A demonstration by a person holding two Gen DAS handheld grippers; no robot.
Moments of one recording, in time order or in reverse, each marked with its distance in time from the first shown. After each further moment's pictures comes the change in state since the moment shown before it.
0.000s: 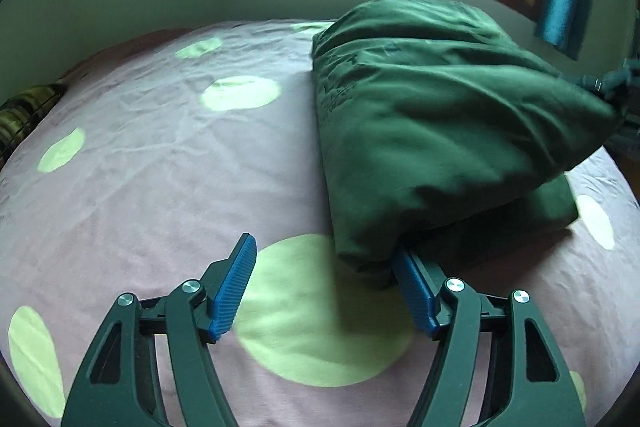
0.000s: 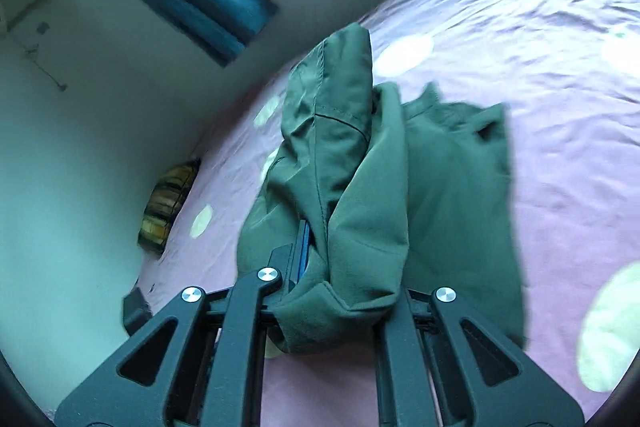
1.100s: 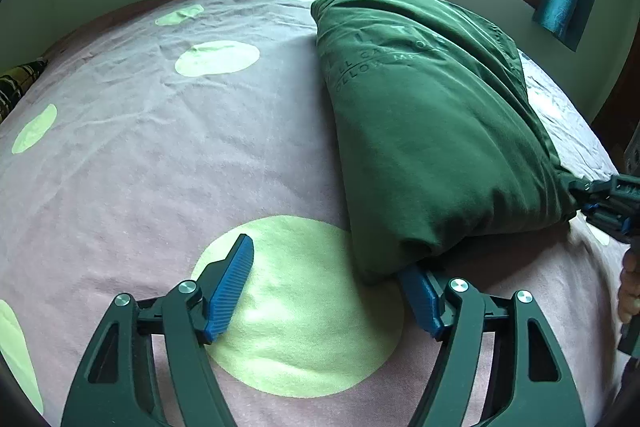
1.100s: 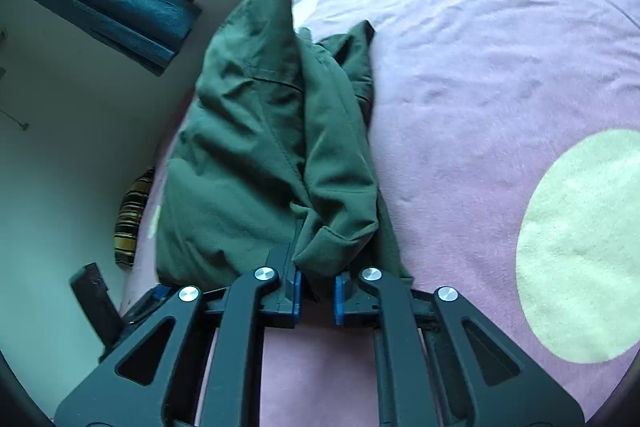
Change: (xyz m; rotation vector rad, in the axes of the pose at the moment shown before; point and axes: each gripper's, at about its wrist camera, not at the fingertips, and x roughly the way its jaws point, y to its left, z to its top) left arm 0.032 -0.001 -0.001 -0.037 0.122 -0.045; right arm 0.013 -0.083 -0.048 0.147 0.051 -0.090
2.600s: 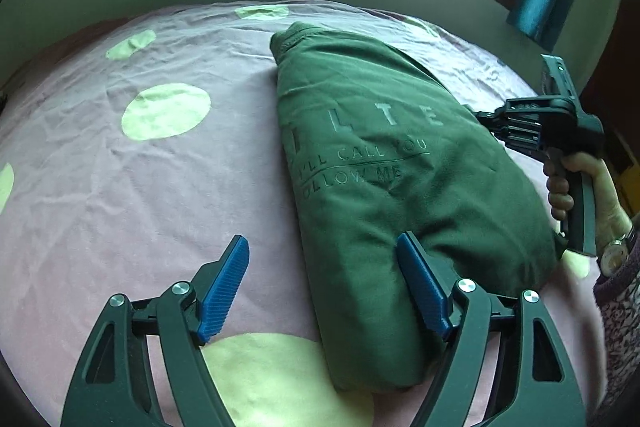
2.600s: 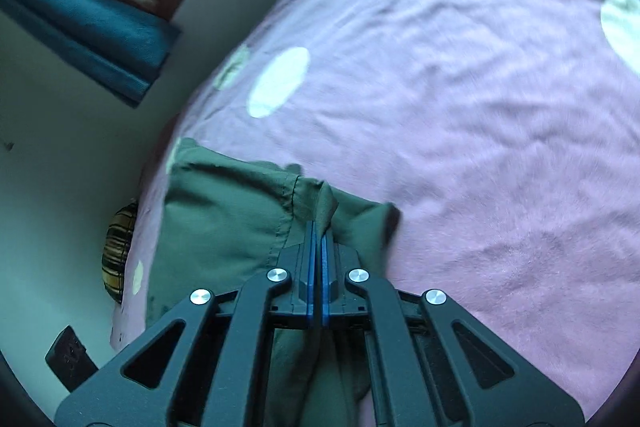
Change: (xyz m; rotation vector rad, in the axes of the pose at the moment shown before) left arm 0.020 -0.008 0.065 0.081 -0.014 -0.101; right arm 0.081 -0.019 0.155 -0.021 0.014 -0.018
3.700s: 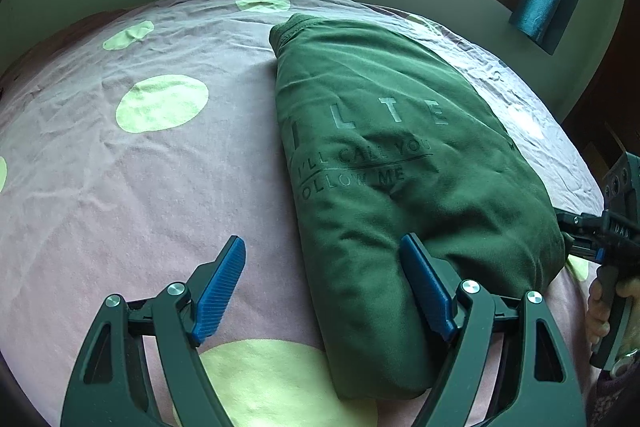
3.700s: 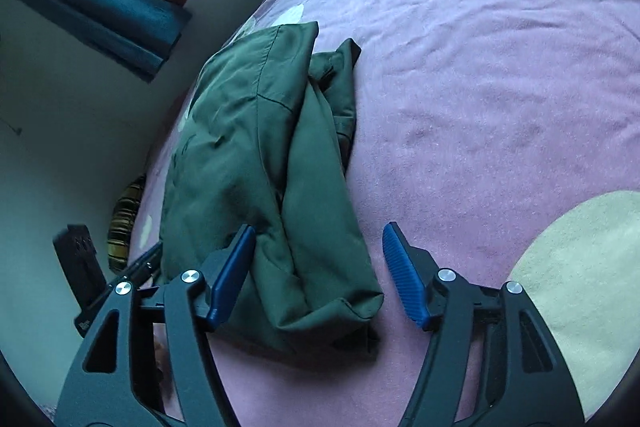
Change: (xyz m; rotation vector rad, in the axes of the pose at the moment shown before) left arm 0.005 0.006 0.001 -0.039 0.019 -0.028; right arm -0.079 0.000 -0.128 -0.004 -0.016 -0.003
